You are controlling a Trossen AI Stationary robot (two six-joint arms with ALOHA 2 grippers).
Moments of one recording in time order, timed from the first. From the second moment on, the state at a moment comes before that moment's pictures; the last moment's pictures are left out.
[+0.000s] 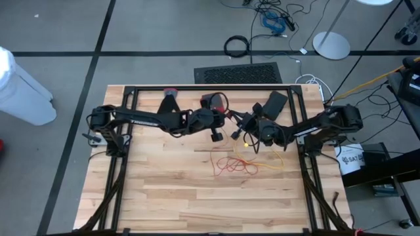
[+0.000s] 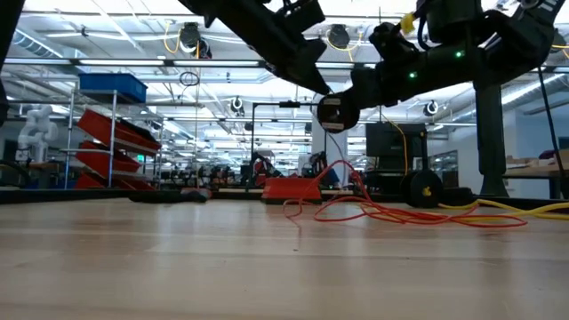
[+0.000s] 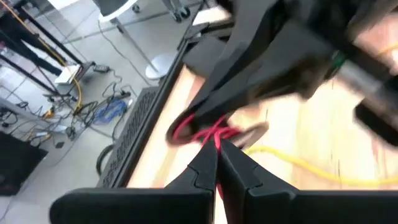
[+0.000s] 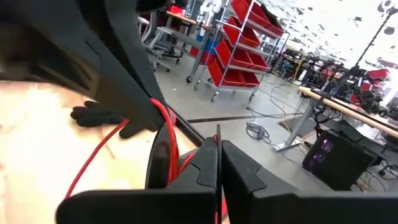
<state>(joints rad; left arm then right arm) 0.08 1.75 1.28 -0.03 -0.41 0.24 -0.03 1.47 0.47 0.96 0.70 -0.27</state>
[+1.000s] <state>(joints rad) 0.16 1.73 1.26 -0.12 -0.27 0.24 -0.01 1.30 0.47 0.78 0.52 -0.22</state>
